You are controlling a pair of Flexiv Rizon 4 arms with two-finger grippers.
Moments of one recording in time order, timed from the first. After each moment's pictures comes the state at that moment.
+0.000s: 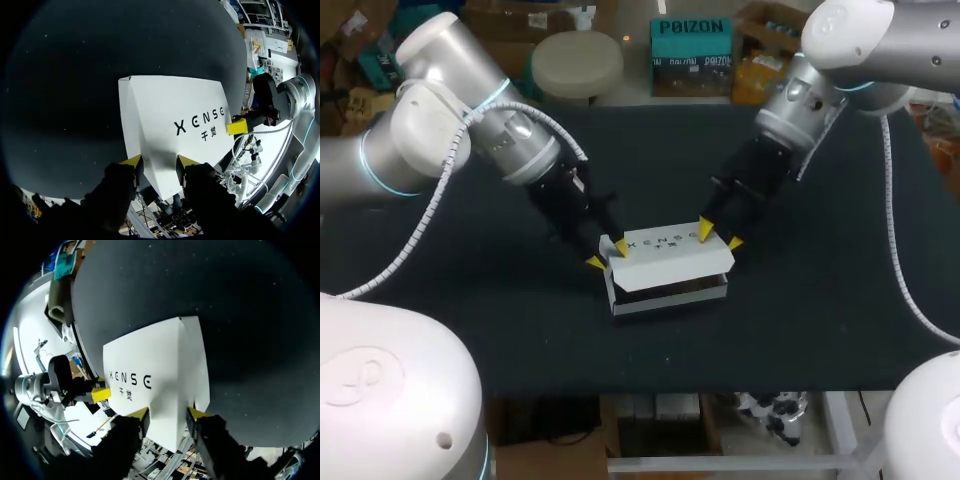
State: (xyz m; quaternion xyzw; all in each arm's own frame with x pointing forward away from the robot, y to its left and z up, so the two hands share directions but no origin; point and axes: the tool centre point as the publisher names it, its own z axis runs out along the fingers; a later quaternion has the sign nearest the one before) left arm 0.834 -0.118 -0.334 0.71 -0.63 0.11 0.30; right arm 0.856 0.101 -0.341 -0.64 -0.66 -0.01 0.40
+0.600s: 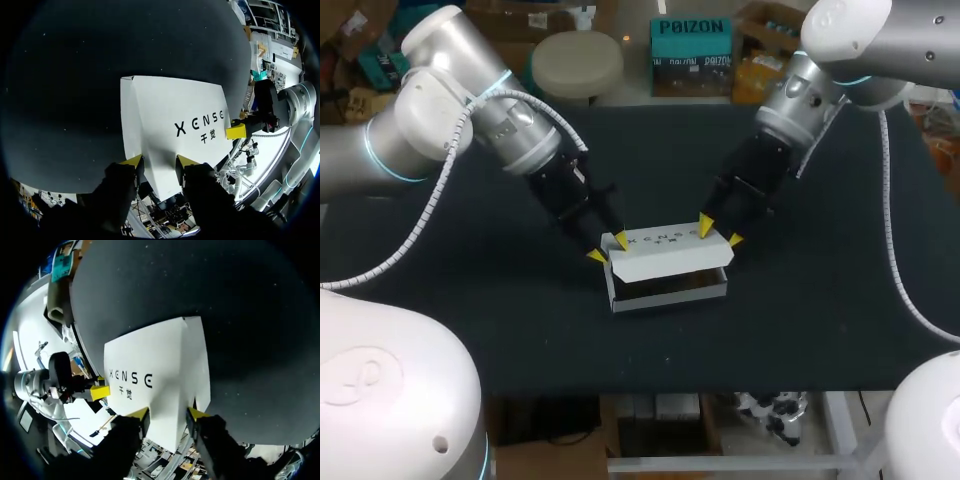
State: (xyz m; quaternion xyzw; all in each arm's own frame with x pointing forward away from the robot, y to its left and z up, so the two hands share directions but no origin) left arm 0.843 -0.119 -0.330 0.71 -0.61 0.08 0.33; right arm 0.861 0.100 -0.338 -0.64 -0.65 0.00 0.42
